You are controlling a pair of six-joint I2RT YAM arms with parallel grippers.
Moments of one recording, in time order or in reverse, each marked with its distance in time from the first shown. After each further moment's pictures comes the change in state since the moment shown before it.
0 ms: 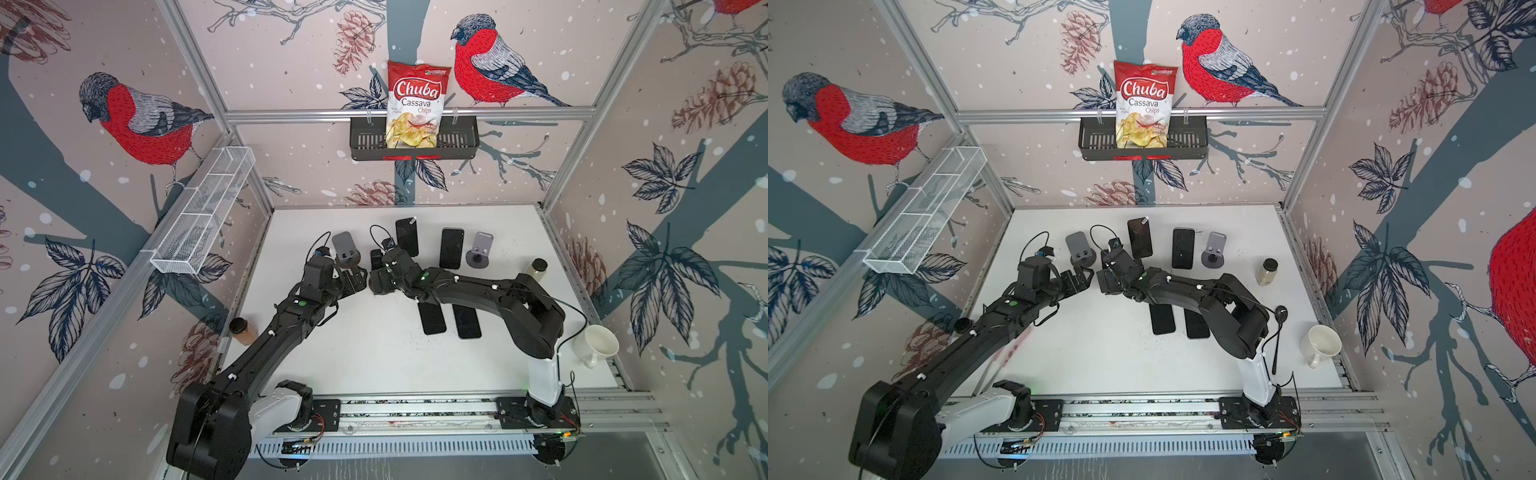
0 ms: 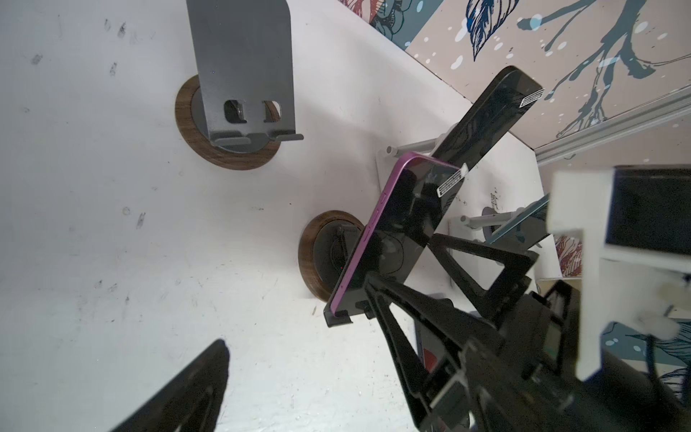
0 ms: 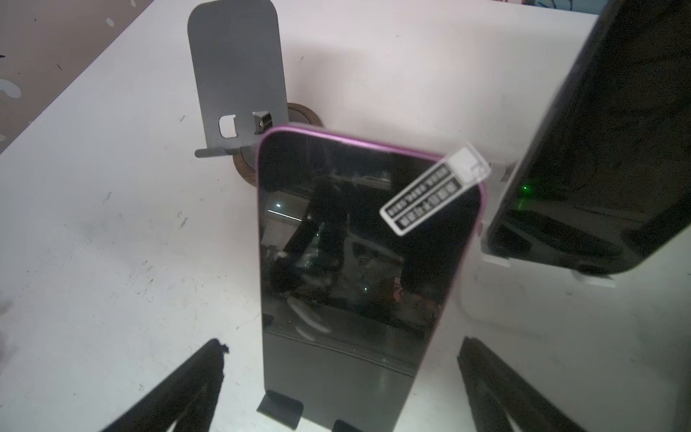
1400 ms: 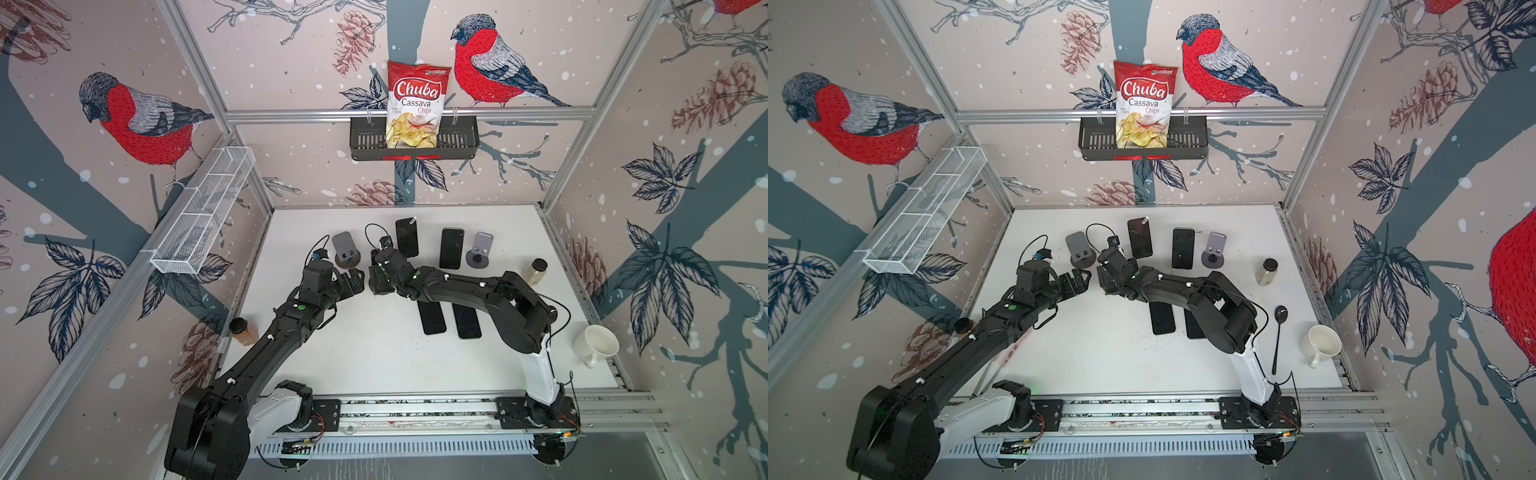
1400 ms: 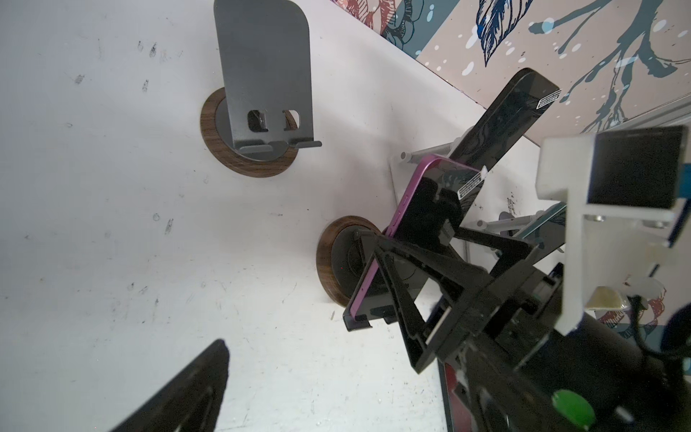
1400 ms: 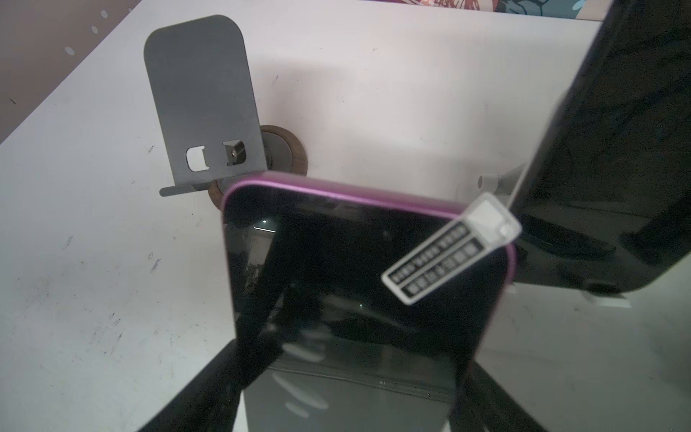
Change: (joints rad) left arm 0.003 -0.011 -0.033 0.015 -0.045 0.028; right arm 0.006 0.080 0.075 0.002 0.083 0.056
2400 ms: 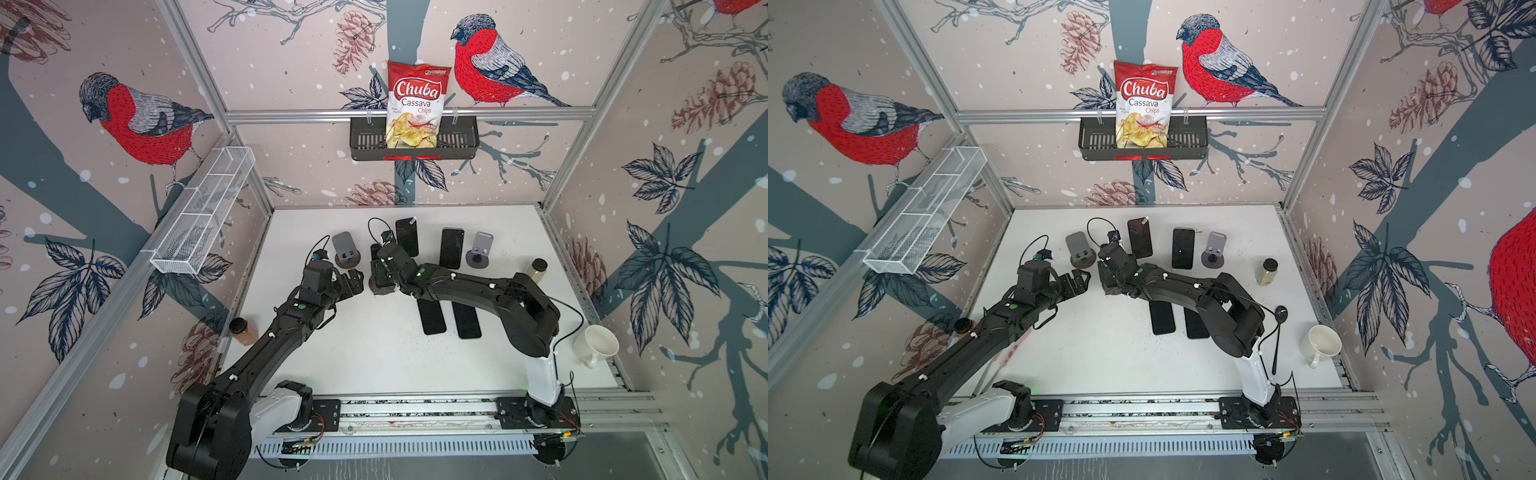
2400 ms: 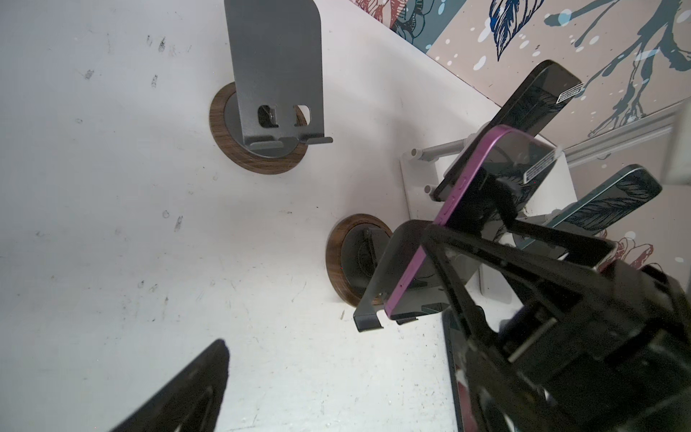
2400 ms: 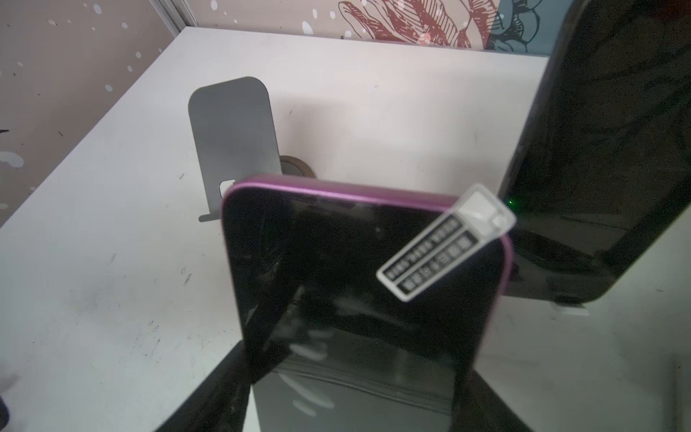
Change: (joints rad) left arm 0.010 0.016 -0.003 0.000 -0.003 0.011; right arm 0.000 -0.071 -0.003 -0.004 0.000 0.000
